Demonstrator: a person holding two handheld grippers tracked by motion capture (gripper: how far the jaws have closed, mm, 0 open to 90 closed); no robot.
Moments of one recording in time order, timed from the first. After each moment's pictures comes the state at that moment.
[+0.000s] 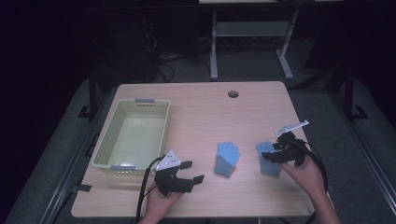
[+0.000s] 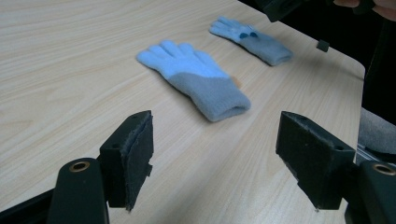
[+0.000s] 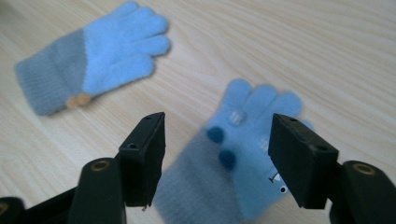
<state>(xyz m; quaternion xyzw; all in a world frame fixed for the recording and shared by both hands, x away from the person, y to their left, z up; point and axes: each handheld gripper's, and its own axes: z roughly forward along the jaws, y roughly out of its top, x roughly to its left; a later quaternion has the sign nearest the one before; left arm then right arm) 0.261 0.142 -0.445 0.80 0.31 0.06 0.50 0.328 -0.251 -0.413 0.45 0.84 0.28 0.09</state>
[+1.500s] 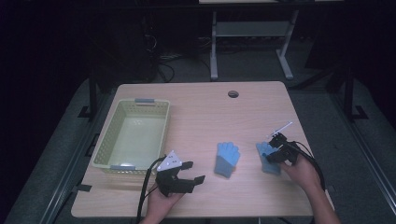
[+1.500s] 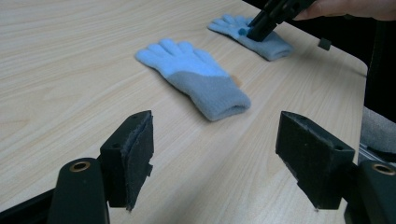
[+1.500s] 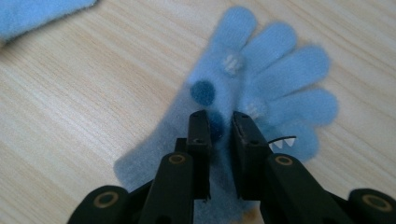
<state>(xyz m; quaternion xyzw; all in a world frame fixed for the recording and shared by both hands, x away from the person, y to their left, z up) 0.259 0.138 -0.447 0.80 0.32 0.06 0.50 0.346 -0.242 -0.442 0.46 0.87 0.16 0.06</state>
